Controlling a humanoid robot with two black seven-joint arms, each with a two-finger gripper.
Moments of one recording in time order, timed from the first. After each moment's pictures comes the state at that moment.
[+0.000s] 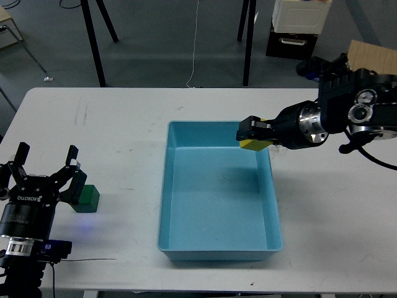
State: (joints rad) left arm 0.32 0.13 -1.41 -1.68 -0.38 -0.49 0.03; right arm 1.71 -0.38 -0.50 1.49 -0.32 0.14 -0.27
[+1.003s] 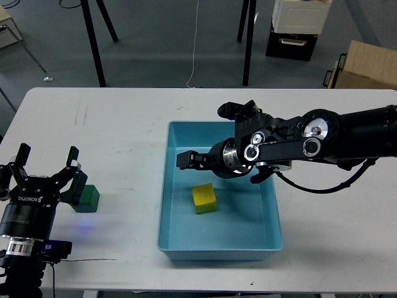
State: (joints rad) left arm 0.31 0.13 -1.41 -1.67 -0.38 -0.49 0.03; right arm 1.55 -0.10 -0.48 1.20 -0.22 0.04 -0.28
